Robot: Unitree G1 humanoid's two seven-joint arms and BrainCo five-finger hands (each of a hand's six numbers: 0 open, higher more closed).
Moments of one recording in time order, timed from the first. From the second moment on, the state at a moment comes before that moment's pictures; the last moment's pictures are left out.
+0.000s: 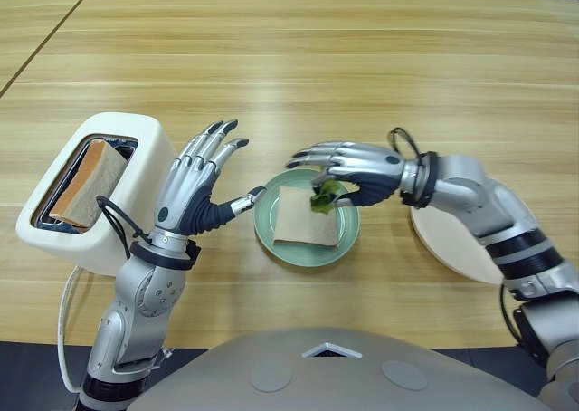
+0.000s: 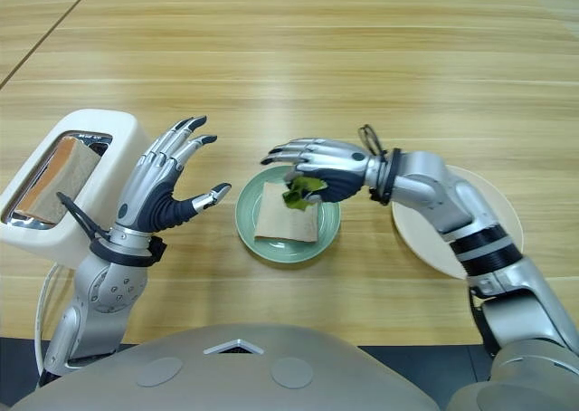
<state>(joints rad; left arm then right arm) 0.38 0.34 -0.08 -0.67 0.78 -0.15 0.00 -0.36 -0.69 0.41 -0.02 -0.39 -0.73 0.51</state>
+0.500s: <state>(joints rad) 0.43 0.34 0.04 -0.76 0.65 -0.14 -0.10 -0.36 -0.59 0.48 0.09 -0.71 -0.79 0.37</state>
